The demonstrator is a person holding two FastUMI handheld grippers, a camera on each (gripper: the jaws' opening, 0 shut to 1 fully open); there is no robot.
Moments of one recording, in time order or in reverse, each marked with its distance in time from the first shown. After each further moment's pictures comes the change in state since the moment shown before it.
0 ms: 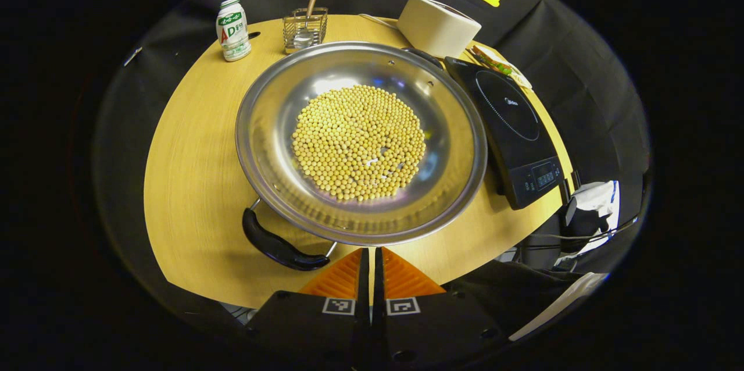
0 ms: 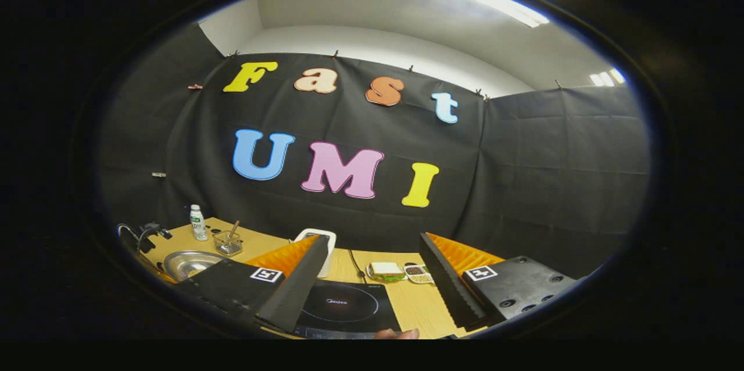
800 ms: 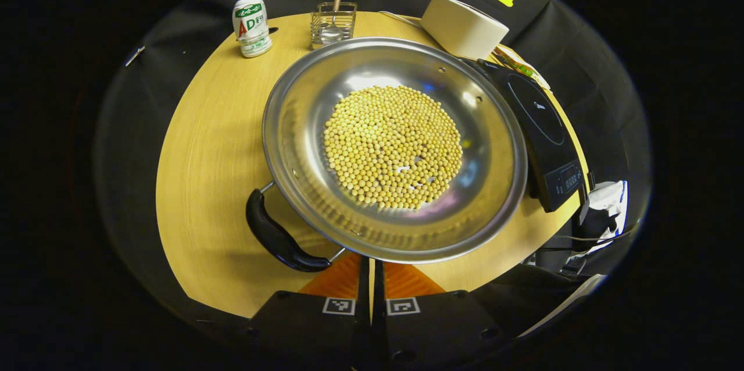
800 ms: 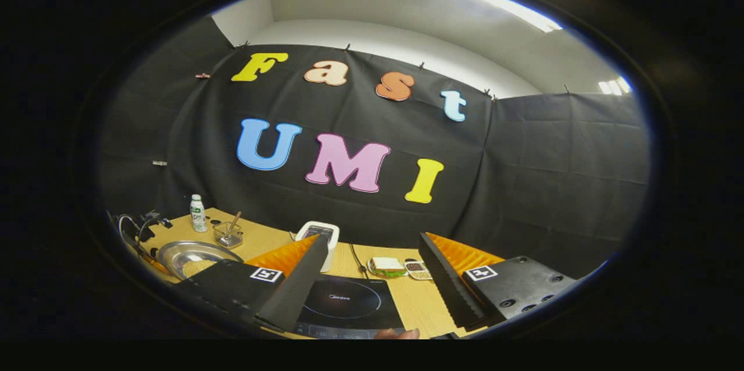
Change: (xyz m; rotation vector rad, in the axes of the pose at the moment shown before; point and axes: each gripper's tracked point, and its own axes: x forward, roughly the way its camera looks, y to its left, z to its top) left arm 0.010 0.070 0.018 -0.003 0.014 0.047; right arm -0.002 0.024 -0.009 -0.050 0.033 -0.004
